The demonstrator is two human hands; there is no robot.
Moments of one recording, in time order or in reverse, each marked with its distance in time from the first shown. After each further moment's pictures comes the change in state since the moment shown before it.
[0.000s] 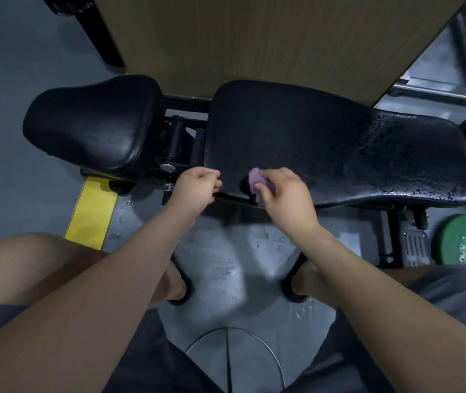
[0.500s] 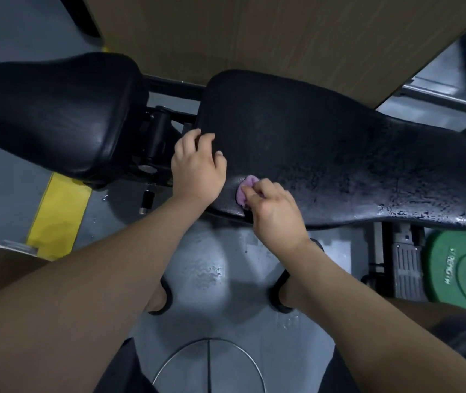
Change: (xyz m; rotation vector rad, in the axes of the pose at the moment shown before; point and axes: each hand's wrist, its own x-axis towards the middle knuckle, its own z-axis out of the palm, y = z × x) left_hand 0.095 -0.008 0.040 0.735 0.345 0.620; right_hand 0.027 0.036 0.042 -0.382 -0.135 -0.239
